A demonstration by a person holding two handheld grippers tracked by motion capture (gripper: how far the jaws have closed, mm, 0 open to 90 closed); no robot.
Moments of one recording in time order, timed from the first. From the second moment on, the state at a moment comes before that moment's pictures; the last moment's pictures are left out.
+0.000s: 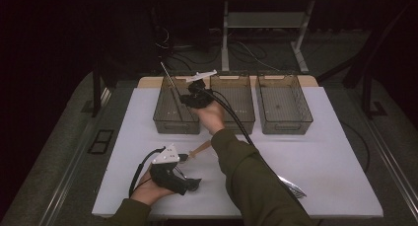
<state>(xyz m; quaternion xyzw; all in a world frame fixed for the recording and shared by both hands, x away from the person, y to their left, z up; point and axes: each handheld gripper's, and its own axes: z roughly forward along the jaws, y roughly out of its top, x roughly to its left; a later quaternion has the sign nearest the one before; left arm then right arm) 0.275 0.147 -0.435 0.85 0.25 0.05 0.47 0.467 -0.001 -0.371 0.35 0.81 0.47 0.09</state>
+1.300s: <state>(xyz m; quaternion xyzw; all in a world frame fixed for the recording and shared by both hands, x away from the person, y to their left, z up) 0.276 0.147 -0.435 0.85 0.25 0.05 0.47 0.439 -0.055 -0.354 0.31 0.84 0.44 0.07</state>
